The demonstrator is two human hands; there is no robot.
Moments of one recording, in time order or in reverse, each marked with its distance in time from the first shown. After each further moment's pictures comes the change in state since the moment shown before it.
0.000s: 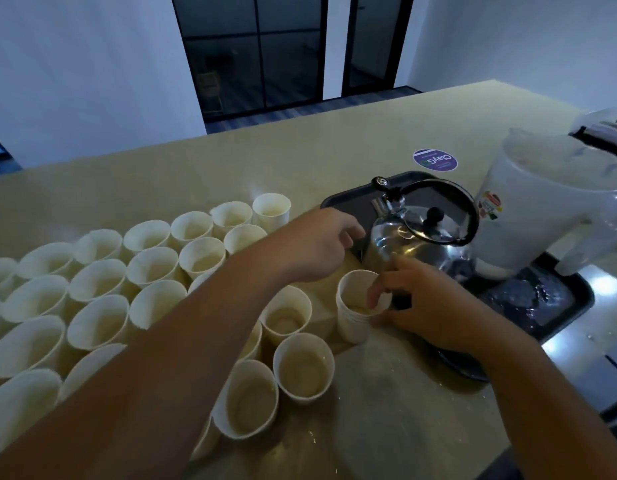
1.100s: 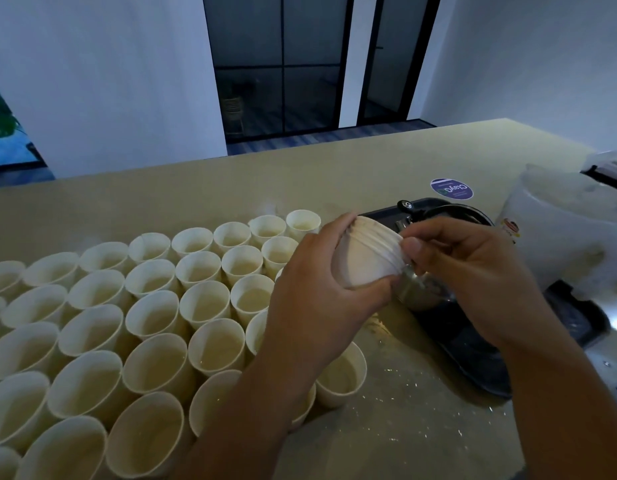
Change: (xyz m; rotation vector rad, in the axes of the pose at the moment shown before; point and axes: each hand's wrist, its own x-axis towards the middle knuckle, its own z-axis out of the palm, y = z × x) left_hand -0.099 -0.011 0.030 -0.388 0.669 0.092; right_hand -0.019 -0.070 -0.032 0.735 0.491 -0.294
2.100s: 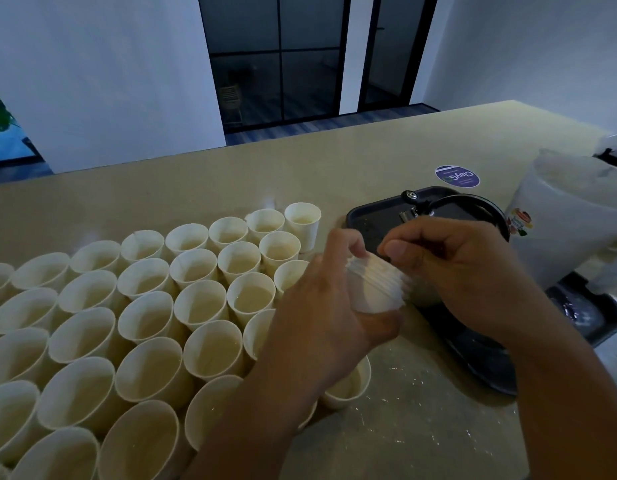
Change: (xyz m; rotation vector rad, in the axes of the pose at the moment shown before) left_hand 0.000 0.000 0.003 0.119 -0.219 -0.032; right_hand 0.011 -0.012 0.011 -0.269 -0.106 0.016
